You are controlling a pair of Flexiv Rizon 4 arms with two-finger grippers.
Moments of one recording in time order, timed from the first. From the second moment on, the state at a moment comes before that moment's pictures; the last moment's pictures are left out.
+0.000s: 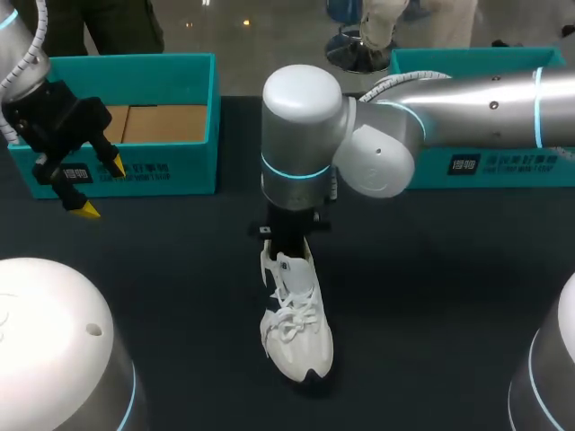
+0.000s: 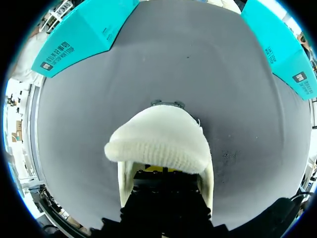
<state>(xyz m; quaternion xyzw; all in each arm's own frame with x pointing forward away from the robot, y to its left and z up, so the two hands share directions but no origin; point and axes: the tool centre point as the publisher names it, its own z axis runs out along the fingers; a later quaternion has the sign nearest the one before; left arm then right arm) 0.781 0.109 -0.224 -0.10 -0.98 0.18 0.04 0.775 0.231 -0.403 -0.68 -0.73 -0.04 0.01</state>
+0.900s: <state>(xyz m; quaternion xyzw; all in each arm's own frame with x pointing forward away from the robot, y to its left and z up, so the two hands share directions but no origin) 0.781 0.109 -0.224 -0.10 -0.98 0.18 0.04 0.763 0.238 -0.358 -0.68 -0.73 -0.03 0.00</state>
